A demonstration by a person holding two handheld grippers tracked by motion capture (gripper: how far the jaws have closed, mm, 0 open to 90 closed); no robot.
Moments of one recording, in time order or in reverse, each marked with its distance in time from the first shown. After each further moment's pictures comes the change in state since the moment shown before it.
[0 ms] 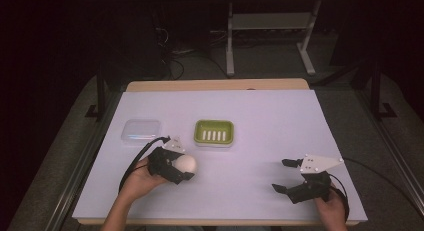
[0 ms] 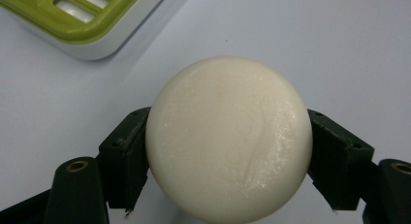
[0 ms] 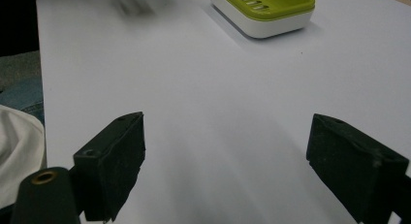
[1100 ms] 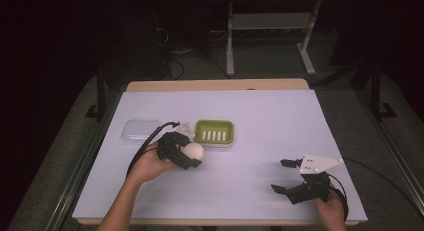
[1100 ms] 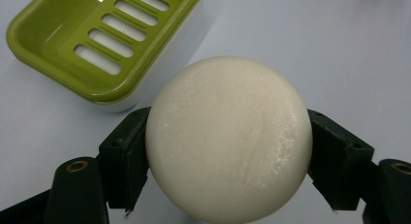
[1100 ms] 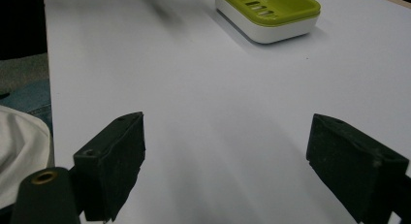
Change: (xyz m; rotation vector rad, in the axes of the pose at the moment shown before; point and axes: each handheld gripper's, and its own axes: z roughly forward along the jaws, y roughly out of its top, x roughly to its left) left arm 0.019 0.041 0.005 0.037 -0.018 0.000; right arm 0.002 0.002 0.000 -0.014 0.015 -0.002
